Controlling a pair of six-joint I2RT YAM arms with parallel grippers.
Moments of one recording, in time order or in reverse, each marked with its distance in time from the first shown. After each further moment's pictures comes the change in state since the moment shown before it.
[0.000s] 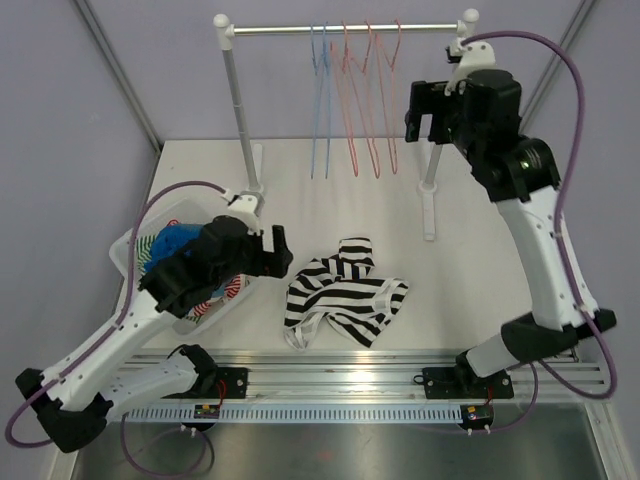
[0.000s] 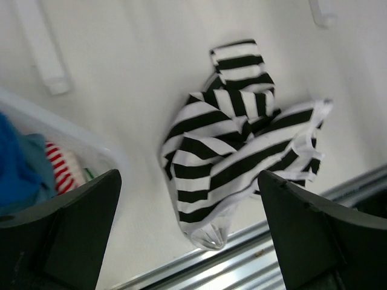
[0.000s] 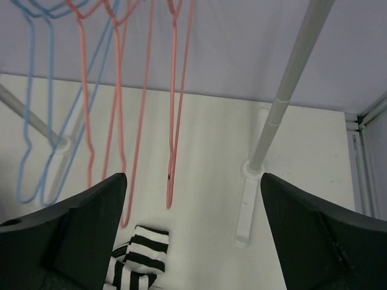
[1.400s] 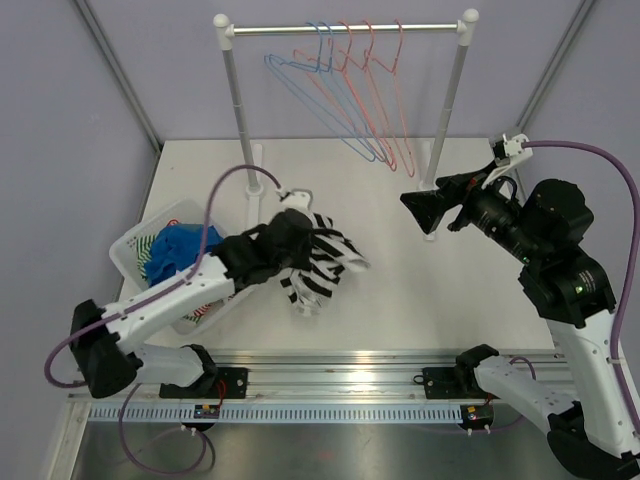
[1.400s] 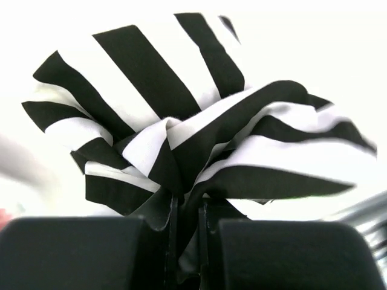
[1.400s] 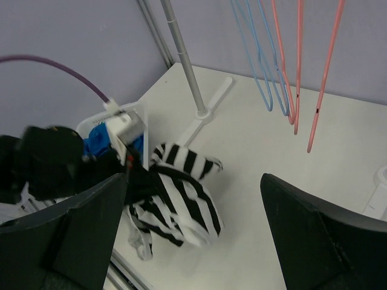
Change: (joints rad) left arm -0.232 0.454 0.040 0.164 -0.124 -0.122; right arm 0.003 -0.673 -0.691 0.258 -0.502 0.189
